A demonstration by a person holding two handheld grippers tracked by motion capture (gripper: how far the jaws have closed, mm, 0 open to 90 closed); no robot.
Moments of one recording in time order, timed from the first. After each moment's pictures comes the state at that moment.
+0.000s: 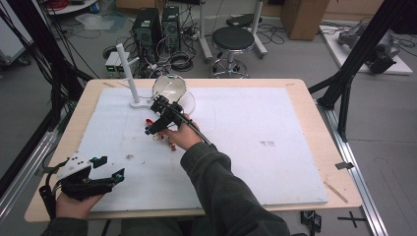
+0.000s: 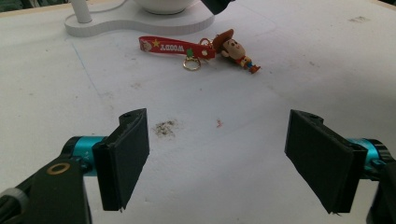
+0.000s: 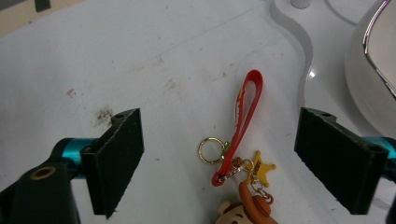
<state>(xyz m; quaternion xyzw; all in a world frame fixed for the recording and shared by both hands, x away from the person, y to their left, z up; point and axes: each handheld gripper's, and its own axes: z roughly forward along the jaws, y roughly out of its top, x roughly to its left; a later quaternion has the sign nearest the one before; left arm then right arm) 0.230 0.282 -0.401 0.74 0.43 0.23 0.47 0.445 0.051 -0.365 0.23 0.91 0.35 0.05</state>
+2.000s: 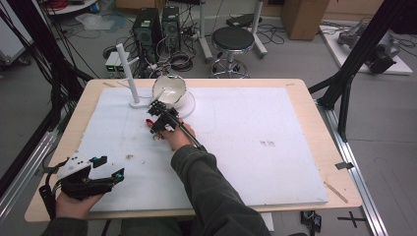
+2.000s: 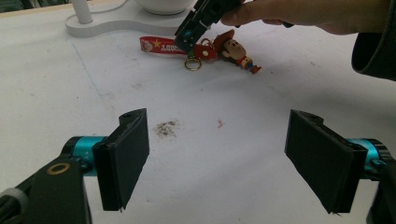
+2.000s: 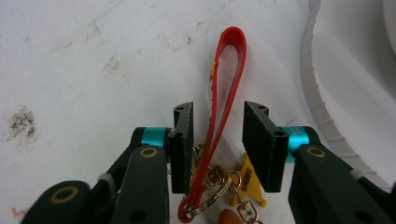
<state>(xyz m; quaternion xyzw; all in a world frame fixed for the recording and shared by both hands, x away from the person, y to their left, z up) 0.231 0.283 -0.401 0.74 0.43 0.23 0.47 0.473 0.074 -0.412 0.29 0.92 0.28 0.04</state>
